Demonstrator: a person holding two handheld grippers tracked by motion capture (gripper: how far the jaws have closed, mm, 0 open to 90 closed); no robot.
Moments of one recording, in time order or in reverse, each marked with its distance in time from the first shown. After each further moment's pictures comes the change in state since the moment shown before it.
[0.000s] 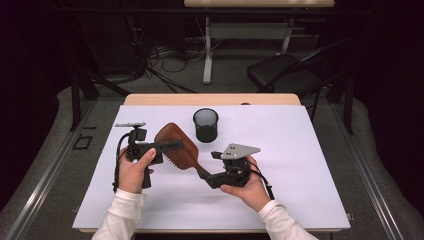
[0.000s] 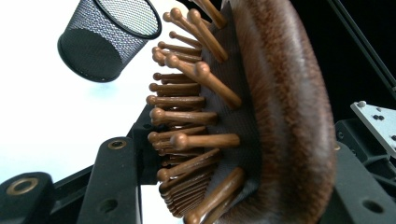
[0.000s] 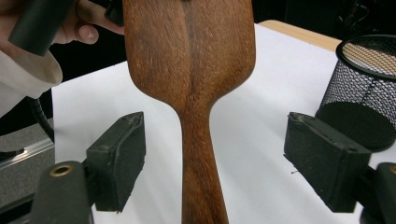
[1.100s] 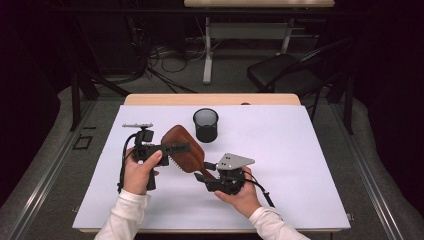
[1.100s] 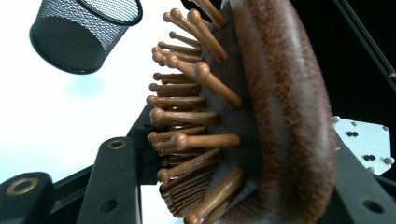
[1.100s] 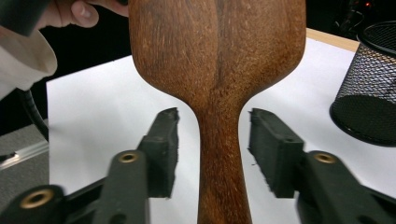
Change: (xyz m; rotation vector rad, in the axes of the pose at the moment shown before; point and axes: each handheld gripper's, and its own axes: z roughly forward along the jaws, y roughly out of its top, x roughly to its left) left arm -0.012 -0.004 0.011 0.036 -0.015 0.013; right arm 0.015 -0.023 0.014 -0.035 -0.012 -0.005
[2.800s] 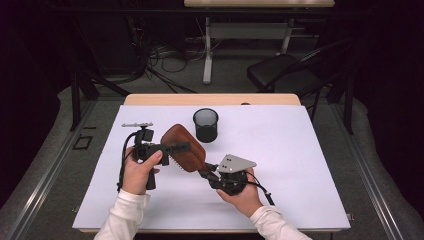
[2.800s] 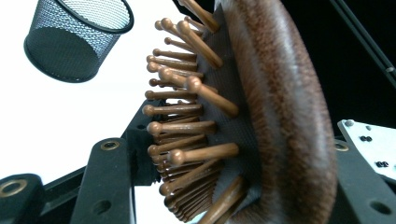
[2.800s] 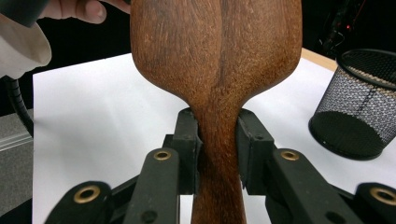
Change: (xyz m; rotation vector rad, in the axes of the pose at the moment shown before) left arm -0.007 0.001 0.000 -0.002 -0.005 0.042; right arm 0.005 0.004 -0.008 -0.013 -0.053 -0.092
